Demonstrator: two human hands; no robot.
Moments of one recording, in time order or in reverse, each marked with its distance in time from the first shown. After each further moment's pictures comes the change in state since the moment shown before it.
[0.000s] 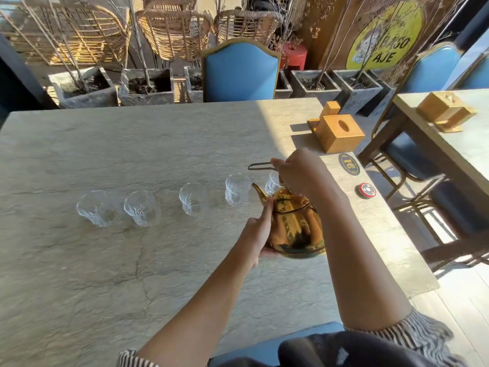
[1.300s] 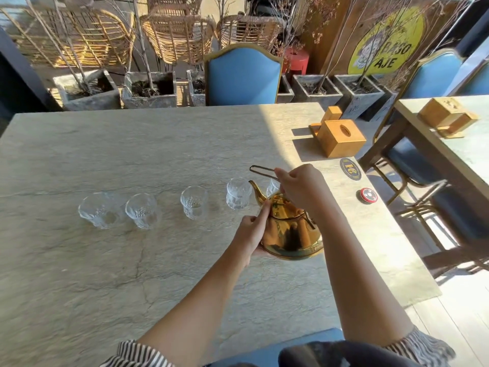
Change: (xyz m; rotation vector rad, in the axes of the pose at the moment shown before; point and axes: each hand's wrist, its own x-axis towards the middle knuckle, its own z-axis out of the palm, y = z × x) left_hand 0.016 -0.003 -0.014 0.003 0.064 0.104; right_hand -0.012 0.009 0.010 0.125 0.012 -0.004
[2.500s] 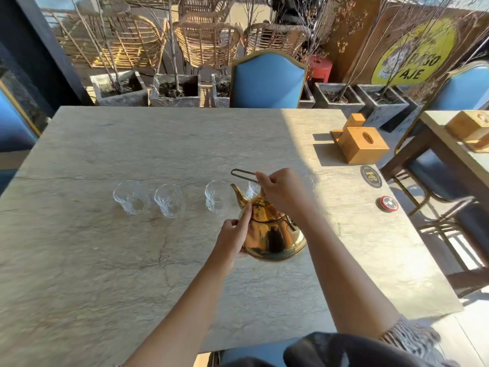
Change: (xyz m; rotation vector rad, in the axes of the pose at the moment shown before) left_hand -0.020 -0.024 -0.071 -0.041 0.206 -0.013; right_hand -0.020 -0.036 0.058 0.095 -0.091 -0.231
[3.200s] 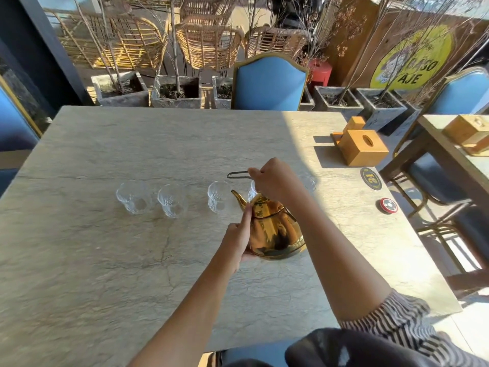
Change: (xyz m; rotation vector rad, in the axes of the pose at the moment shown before) left_hand -0.002 -0.001 0.002 -0.099 -0.079 -0.071; right_hand 0.018 -0.032 0.004 -0.137 -0.114 0.122
